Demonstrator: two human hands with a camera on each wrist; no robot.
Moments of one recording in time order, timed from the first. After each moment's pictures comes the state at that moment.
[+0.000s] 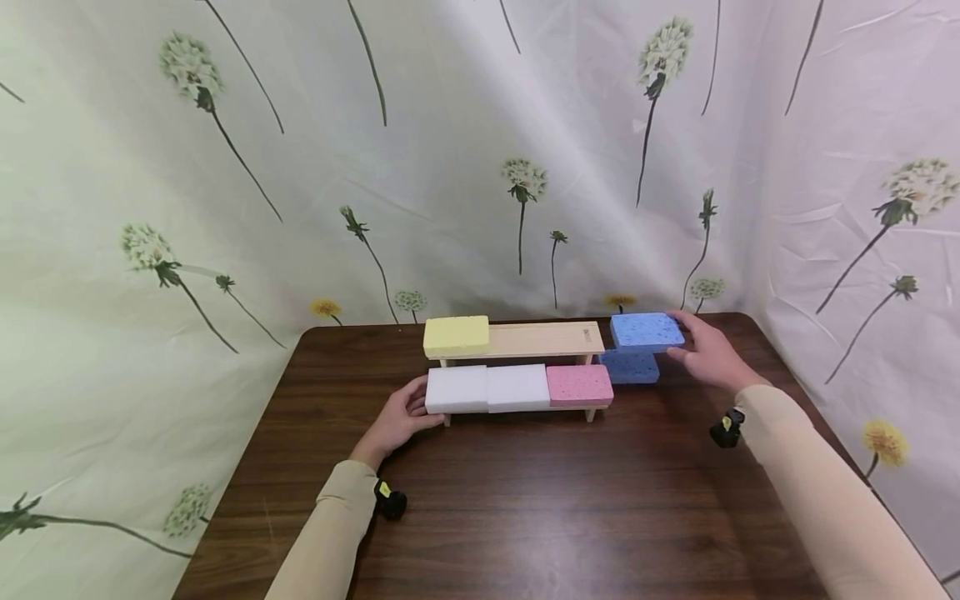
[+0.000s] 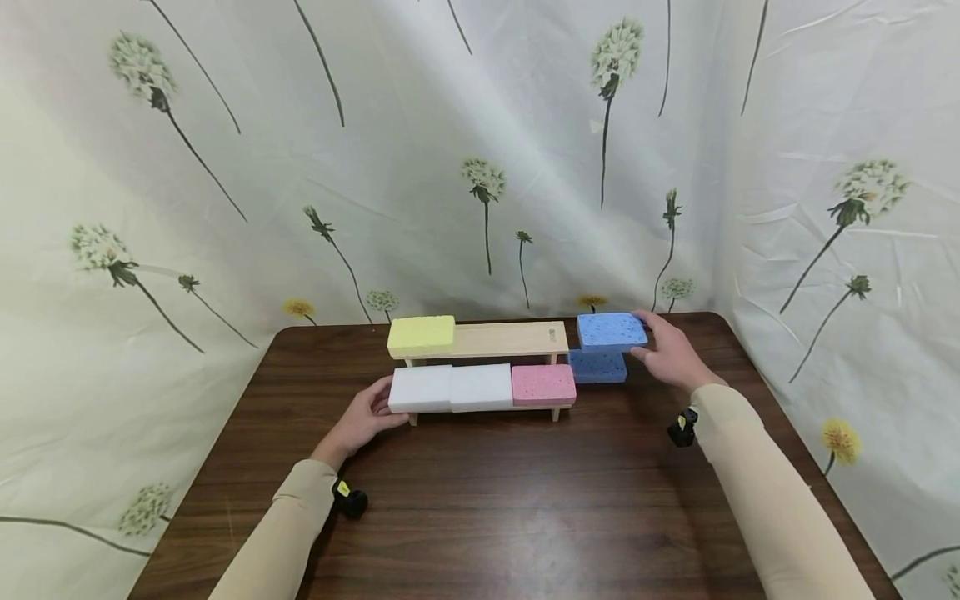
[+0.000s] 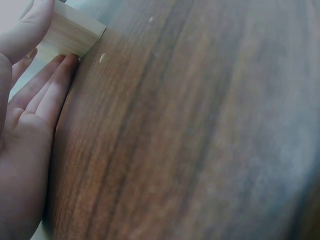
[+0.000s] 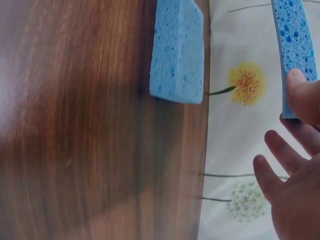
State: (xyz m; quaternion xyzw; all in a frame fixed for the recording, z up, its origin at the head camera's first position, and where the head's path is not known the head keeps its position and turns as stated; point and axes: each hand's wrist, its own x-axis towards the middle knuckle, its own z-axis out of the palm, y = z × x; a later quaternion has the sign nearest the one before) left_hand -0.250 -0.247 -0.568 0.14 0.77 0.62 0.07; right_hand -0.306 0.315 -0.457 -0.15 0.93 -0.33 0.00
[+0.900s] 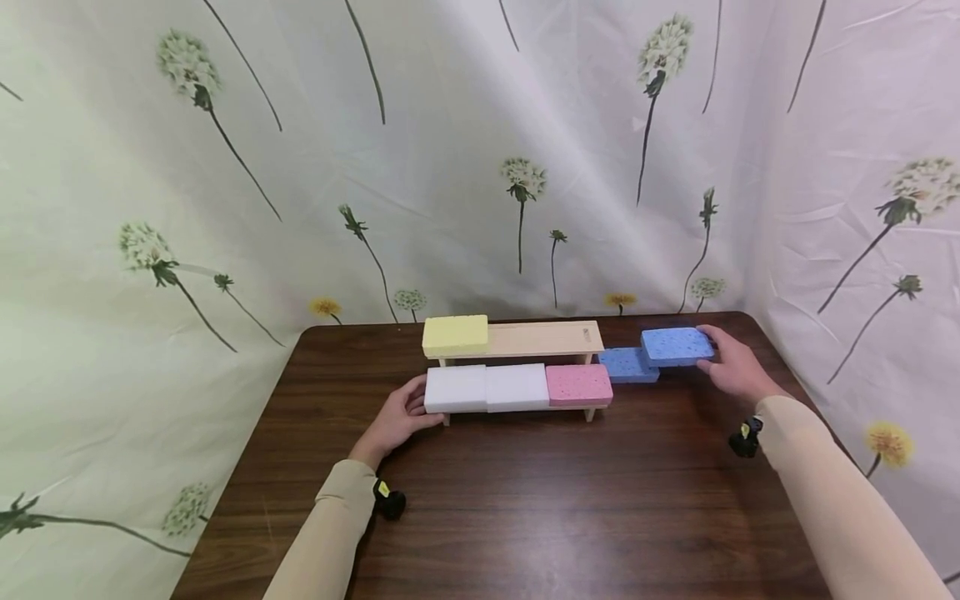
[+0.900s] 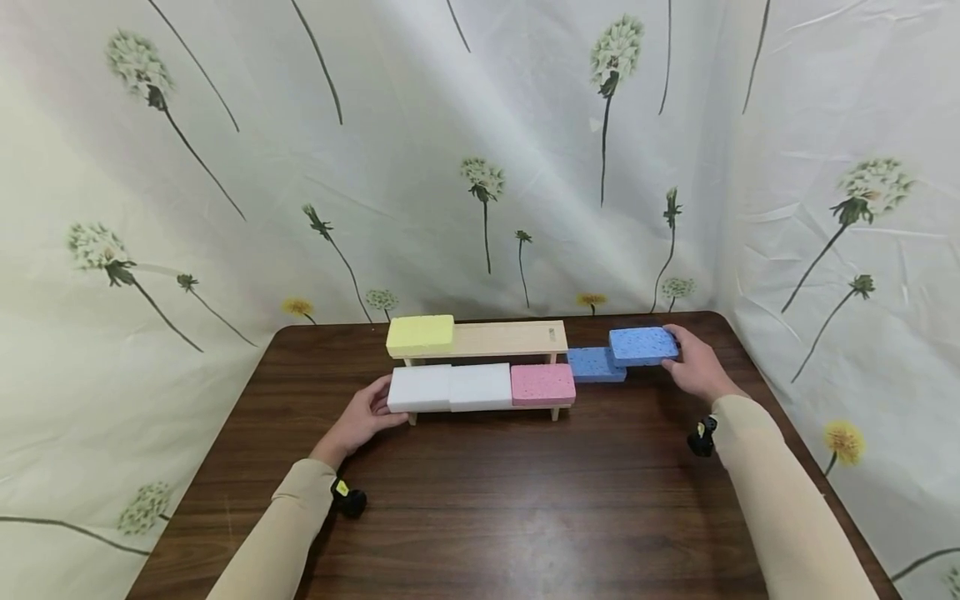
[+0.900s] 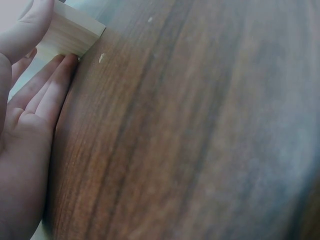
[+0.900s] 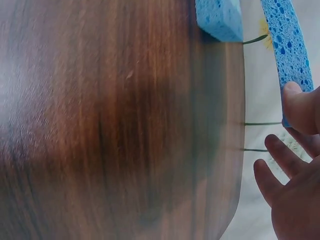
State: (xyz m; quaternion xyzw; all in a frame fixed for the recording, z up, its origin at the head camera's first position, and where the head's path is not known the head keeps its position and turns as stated) left_hand -0.249 -0.246 -0.564 0.13 0.77 0.62 0.08; right_hand -0.302 0.359 -0.487 -0.10 0.94 -0.32 -0.01
